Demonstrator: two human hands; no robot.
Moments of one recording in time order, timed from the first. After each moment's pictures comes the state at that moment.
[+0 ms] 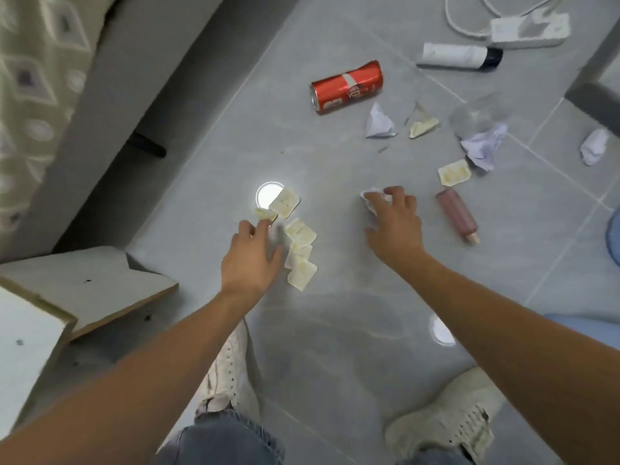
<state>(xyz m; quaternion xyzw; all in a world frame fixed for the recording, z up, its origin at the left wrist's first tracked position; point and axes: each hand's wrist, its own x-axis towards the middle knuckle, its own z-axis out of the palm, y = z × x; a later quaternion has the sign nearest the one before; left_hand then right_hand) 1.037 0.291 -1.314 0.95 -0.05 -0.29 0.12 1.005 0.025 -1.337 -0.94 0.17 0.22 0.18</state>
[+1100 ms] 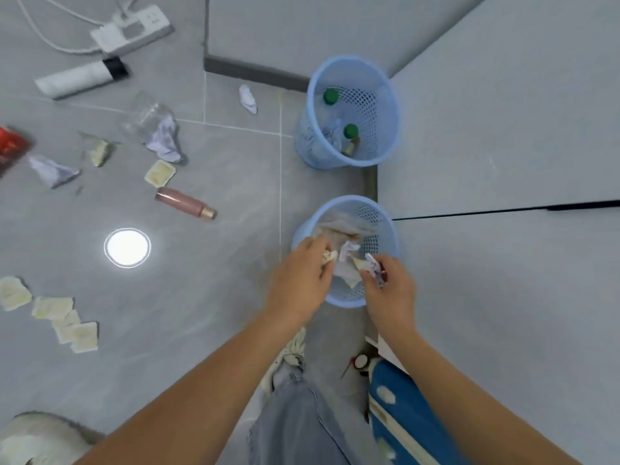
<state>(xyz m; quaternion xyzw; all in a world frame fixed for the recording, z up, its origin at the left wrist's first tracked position) 0.801 -0.101 -1.110 0.72 -0.42 -0.43 0.34 0.628 -0.173 -1.097 -0.72 0.64 -0.04 0.28</state>
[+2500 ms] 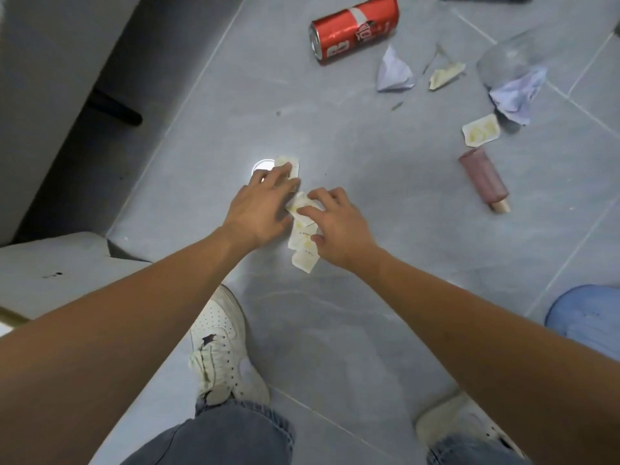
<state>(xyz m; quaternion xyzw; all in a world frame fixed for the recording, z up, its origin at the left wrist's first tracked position) 1.091 0.290 -1.386 0.90 -0.29 -0.31 0.08 0.996 0.121 -1.390 -0.95 -0.03 0.26 0.20</state>
